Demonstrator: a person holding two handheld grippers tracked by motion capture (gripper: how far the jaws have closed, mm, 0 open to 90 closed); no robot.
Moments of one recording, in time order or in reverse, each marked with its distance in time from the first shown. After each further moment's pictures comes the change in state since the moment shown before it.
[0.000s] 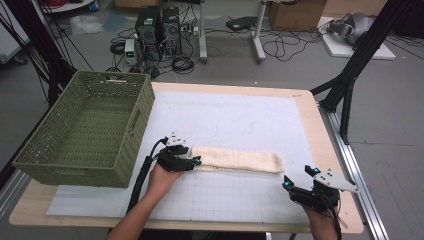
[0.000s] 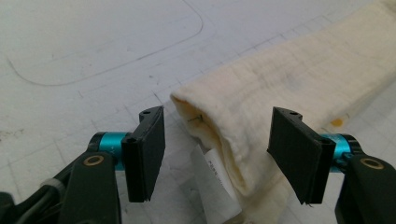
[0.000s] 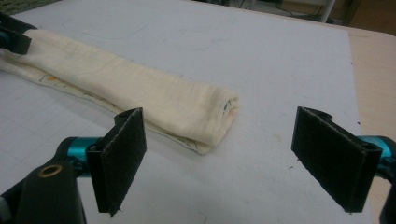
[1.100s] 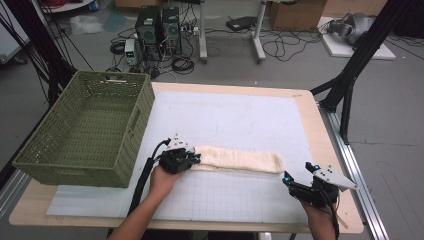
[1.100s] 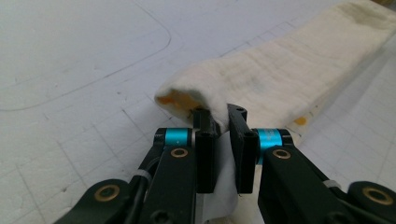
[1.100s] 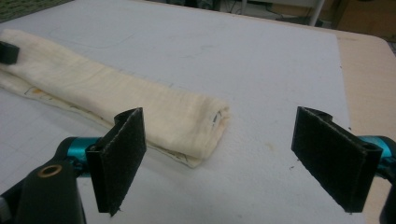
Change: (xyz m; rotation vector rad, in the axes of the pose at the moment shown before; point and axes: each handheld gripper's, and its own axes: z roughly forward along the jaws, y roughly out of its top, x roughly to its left) left arm -0.008 0.001 -0.005 -0.085 -0.083 0.048; right arm -0.002 0.005 0.007 -0.010 -0.039 0.027
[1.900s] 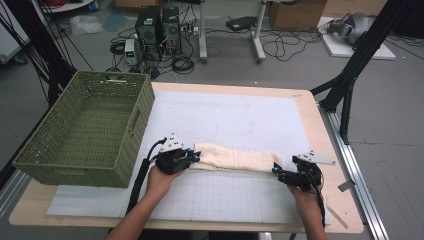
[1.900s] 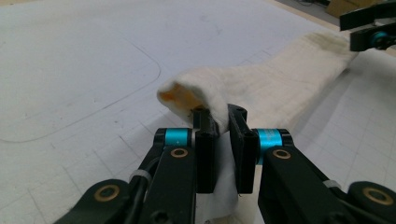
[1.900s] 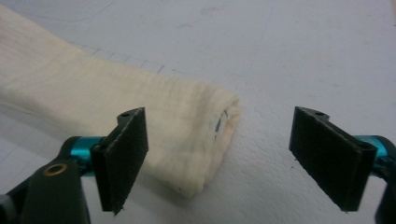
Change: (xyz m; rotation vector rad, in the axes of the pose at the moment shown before) left arm -0.003 0.004 -0.015 -0.090 -0.033 0.038; right arm -0.006 0.006 0.062 0.163 0.041 0.039
